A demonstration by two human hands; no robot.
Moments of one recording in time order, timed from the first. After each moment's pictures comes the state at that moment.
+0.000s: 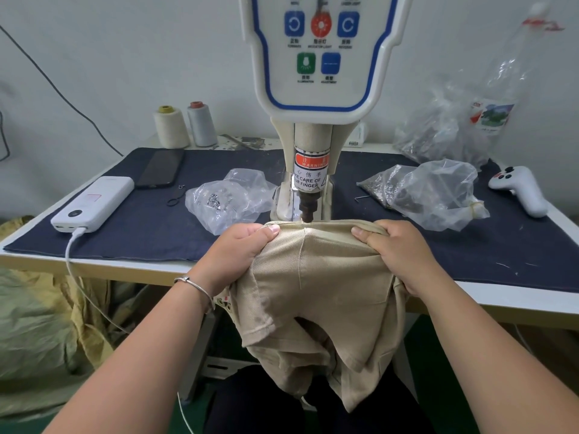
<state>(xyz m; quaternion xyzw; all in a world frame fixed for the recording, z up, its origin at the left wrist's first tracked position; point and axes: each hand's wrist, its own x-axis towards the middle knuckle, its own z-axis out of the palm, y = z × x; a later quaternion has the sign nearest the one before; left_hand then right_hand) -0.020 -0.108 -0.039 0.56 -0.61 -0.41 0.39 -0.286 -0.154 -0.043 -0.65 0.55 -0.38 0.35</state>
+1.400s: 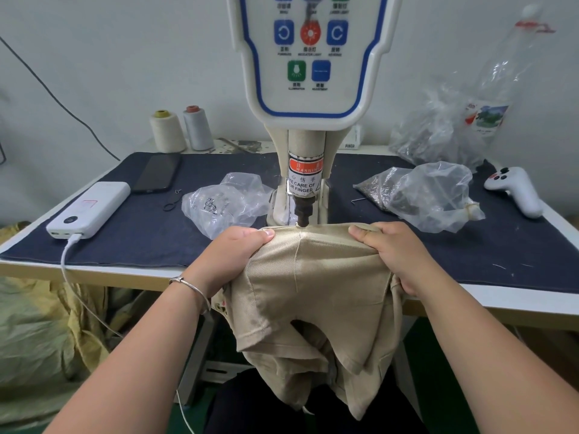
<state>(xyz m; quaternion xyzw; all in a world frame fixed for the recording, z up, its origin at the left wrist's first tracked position) -0.018 -0.113 -0.034 0.60 -0.59 -0.41 0.35 -0.285 -0.156 -0.038 -0.59 0.54 -0.39 0.46</state>
